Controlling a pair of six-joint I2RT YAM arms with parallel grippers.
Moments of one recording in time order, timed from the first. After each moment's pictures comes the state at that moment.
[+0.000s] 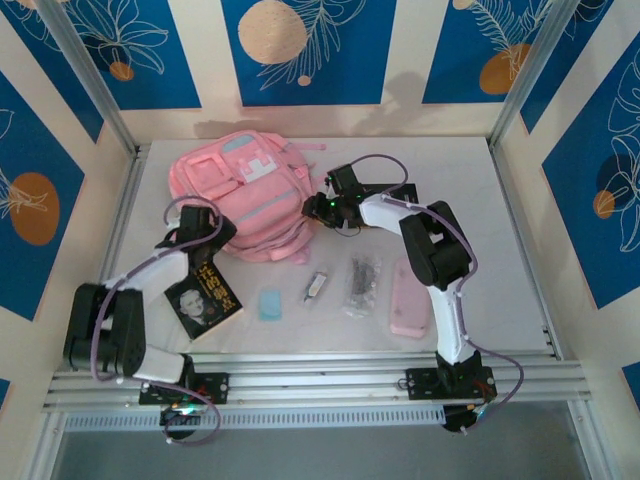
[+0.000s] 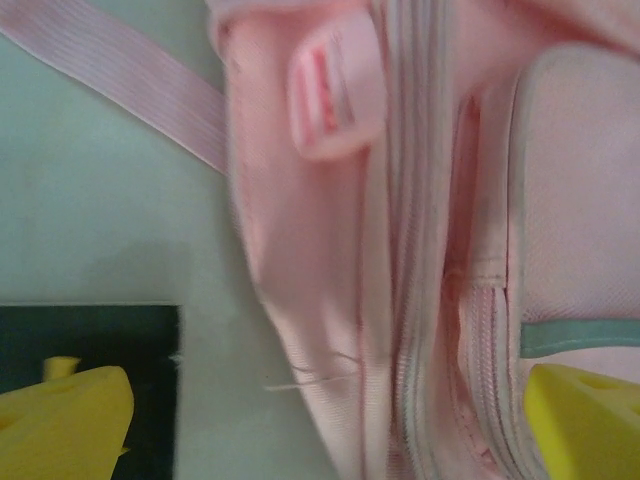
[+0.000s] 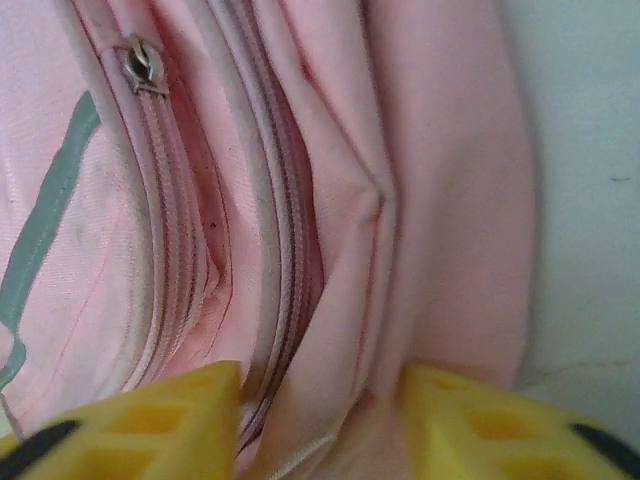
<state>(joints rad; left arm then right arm) -0.17 1.46 0.75 -0.18 -0.11 -0.88 0.50 2.16 1.49 -0.18 -0.38 0.83</state>
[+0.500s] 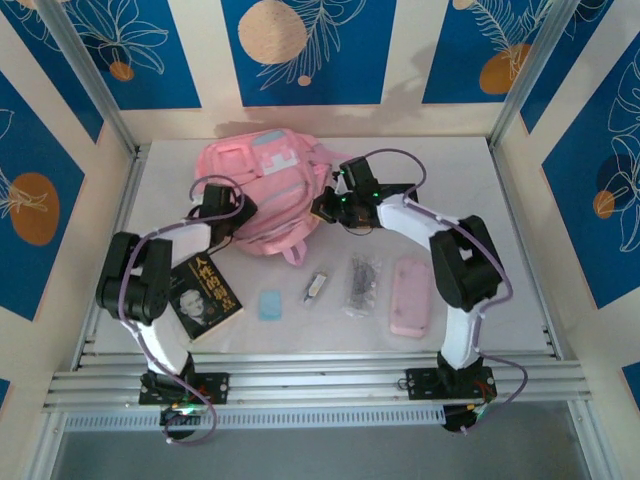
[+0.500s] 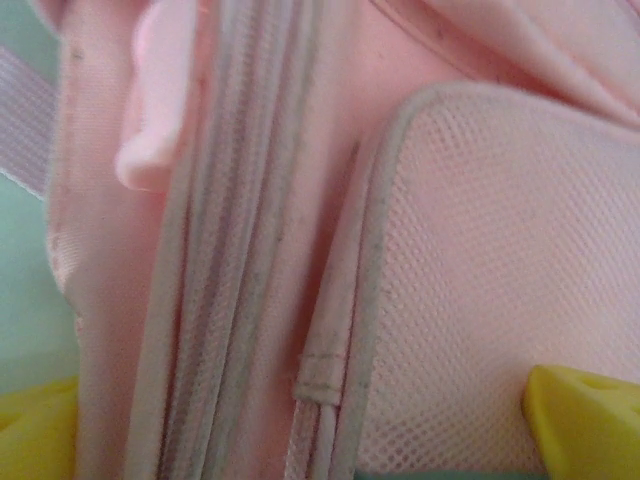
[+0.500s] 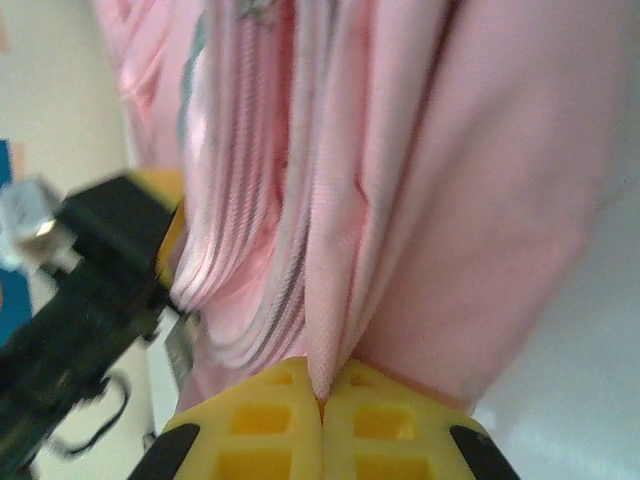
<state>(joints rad) -0.22 1.79 1.00 0.00 -0.05 -0.86 0.51 1.87 1.34 -0.24 -0.48 0.88</state>
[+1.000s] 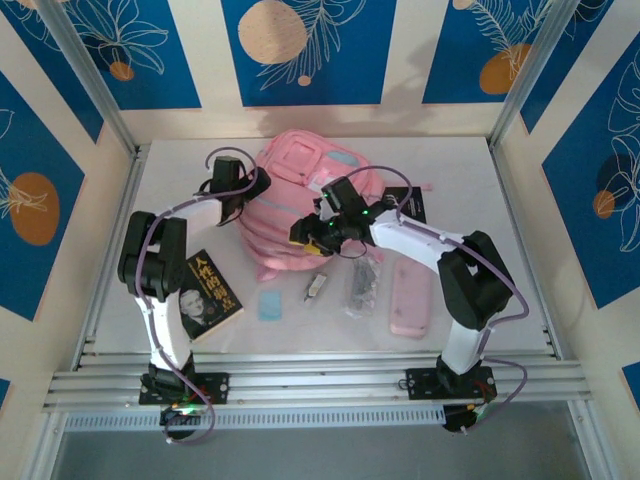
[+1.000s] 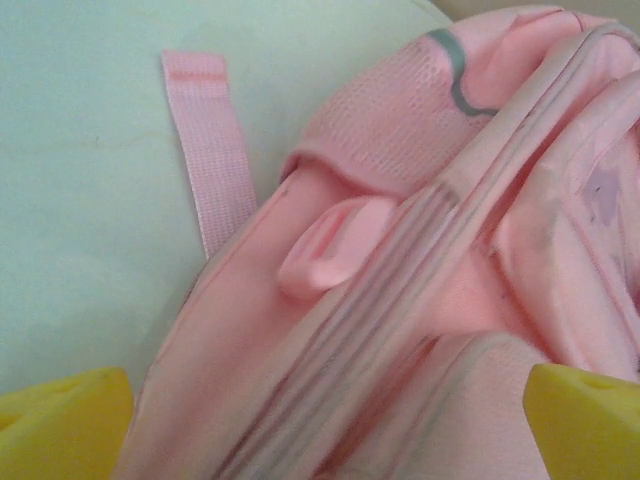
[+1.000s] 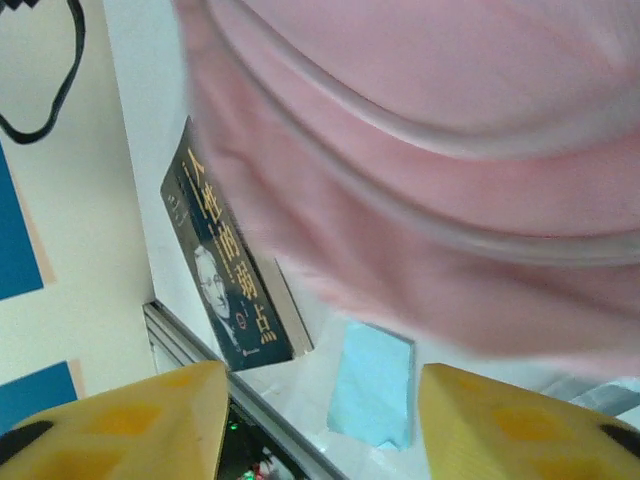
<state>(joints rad) -0.23 1.98 1.30 0.00 0.01 -0.70 0.63 1.77 1.26 -0.39 -0.53 0.88</state>
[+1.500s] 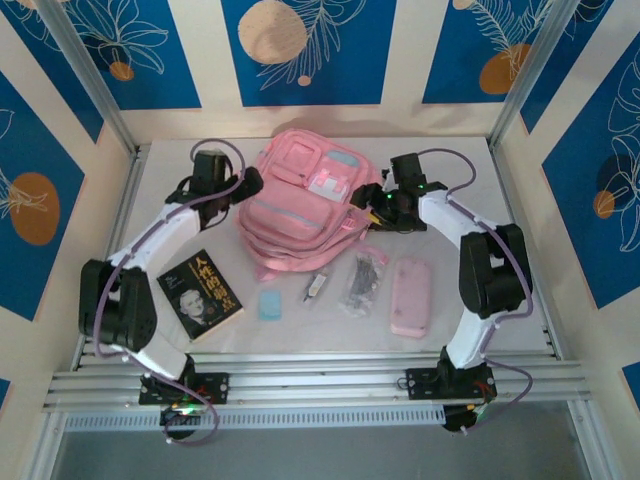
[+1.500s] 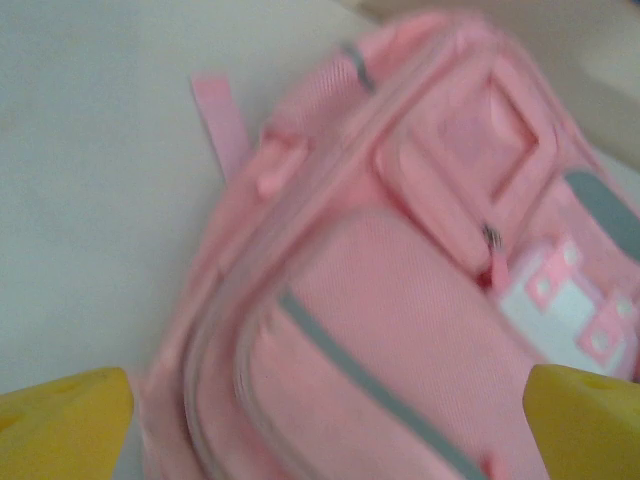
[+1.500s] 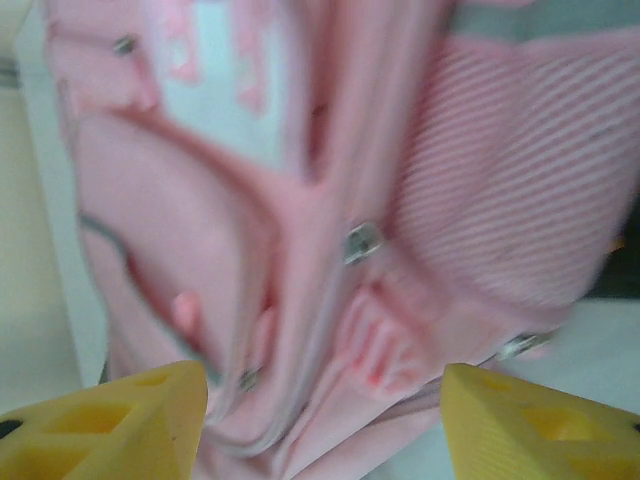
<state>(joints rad) -0.27 1.56 1.19 -0.35 0.00 -0.65 0.24 1.80 1.27 -0.42 -0.45 0.71</state>
